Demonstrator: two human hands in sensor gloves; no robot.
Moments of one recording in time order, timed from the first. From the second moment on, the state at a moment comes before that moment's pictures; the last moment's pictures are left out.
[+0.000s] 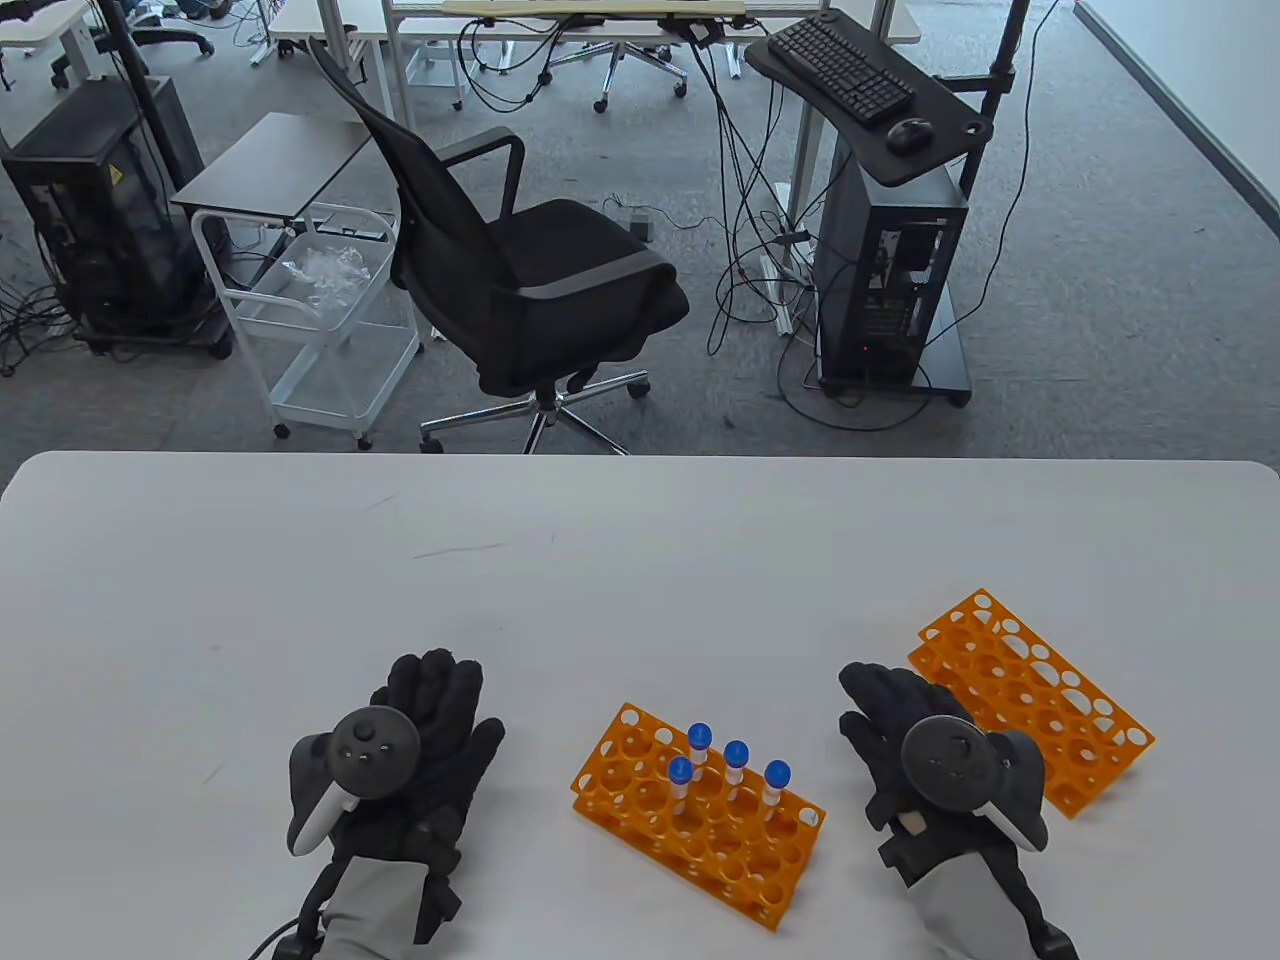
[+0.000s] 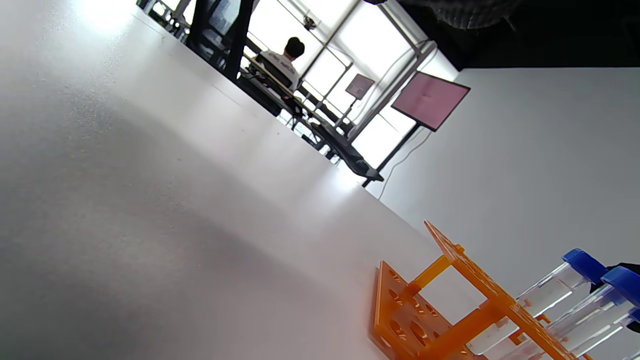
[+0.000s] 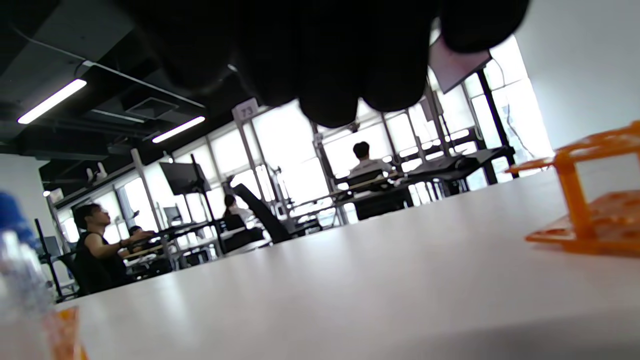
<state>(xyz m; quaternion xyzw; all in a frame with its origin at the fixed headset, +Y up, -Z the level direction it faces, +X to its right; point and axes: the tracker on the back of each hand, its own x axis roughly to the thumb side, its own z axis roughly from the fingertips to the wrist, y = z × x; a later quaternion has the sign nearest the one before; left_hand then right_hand) -0.243 -0.748 -0.346 -0.06 -0.08 0.32 0.94 0.230 -0.695 -0.349 0.13 -0.15 0.96 0.20</state>
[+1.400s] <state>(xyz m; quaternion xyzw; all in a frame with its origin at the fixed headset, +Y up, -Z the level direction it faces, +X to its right) -0.235 -0.749 -0.345 -0.07 -0.09 0.33 0.94 0.130 -0.697 -0.359 0.23 -0.01 0.96 0.19</state>
